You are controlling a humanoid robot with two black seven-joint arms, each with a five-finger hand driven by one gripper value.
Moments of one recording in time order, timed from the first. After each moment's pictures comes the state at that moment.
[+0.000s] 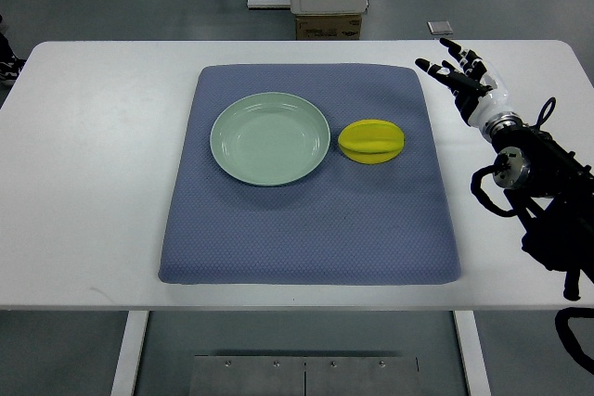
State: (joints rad) left arm -0.03 0.00 -0.10 -0.22 0.09 0.06 -0.21; right arm 0.81 -0.08 0.97 0.56 -0.49 -0.01 0.18
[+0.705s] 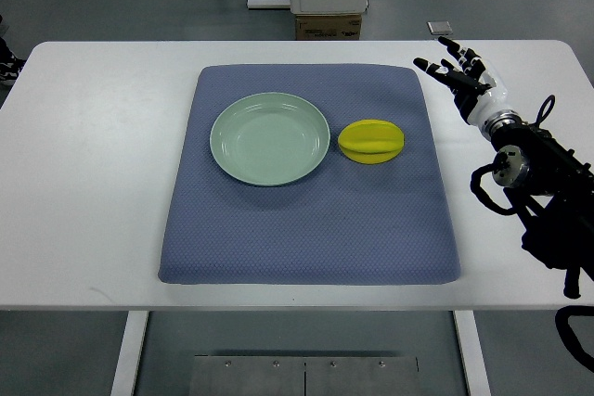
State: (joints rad) left arm -0.02 0.00 -0.10 -0.22 0.09 0.07 -0.21; right arm 0.83 -0.08 0.97 0.56 -0.49 -0.01 0.18
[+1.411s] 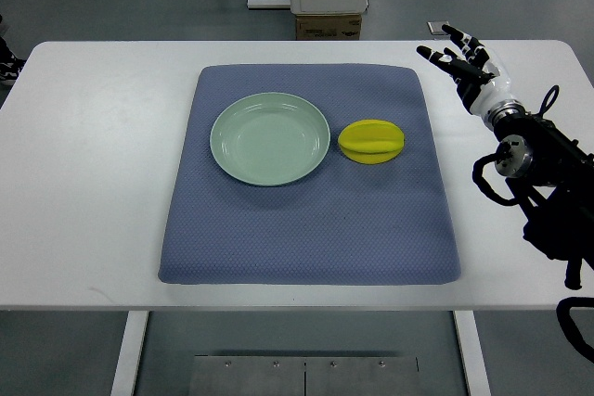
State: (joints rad) left arm -0.02 0.00 -0.10 -0.22 0.09 0.07 -0.21; right arm 0.85 -0.09 0.97 0.55 -0.46 -0.01 0.18
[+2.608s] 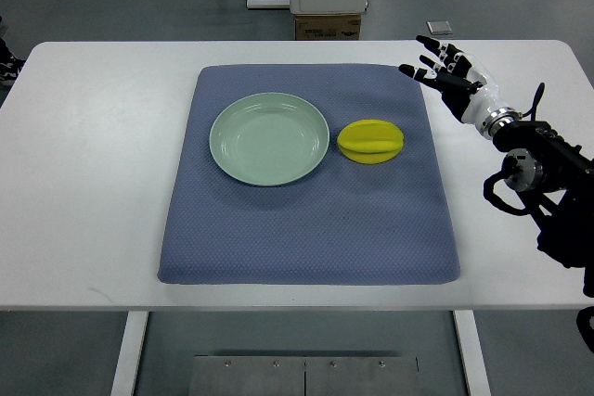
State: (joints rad) left arm -0.02 0.00 -0.10 -0.22 0.09 0.07 -0.21; right arm 0.84 -0.16 0.78 0.58 -0.45 0.21 0.23
